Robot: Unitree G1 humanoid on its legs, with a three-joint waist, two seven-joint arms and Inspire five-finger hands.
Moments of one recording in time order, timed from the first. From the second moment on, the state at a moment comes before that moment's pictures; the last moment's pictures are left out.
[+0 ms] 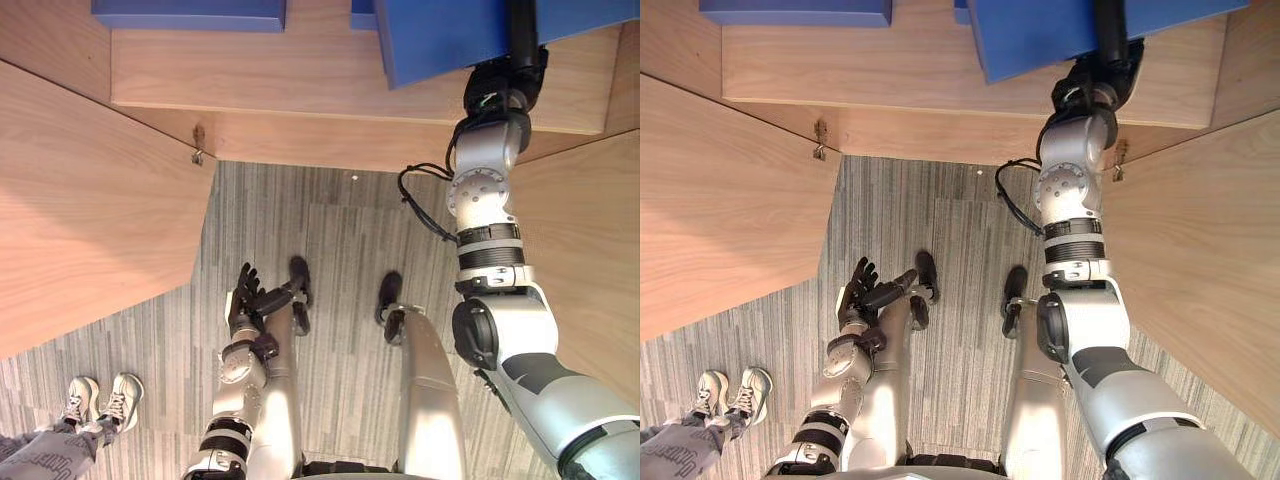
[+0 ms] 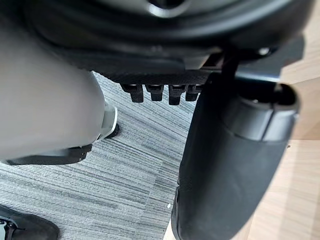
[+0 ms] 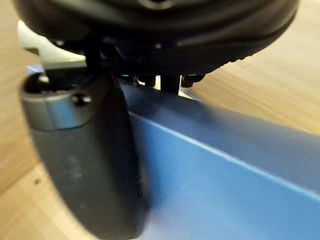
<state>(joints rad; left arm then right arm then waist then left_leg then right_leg) -0.16 -0.02 0.06 0.59 -0.34 -0.19 0.14 -1.13 -0.18 -0.16 0.59 0.90 -0.22 -0.46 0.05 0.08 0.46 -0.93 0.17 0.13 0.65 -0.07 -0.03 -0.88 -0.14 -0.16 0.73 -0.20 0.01</state>
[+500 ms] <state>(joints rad) -0.20 -0.02 0.08 0.65 -0.34 -0.19 0.14 -1.09 -0.24 0.02 0.63 0.78 -0.15 -0.39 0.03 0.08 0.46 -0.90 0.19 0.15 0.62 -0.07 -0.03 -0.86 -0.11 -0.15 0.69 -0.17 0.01</state>
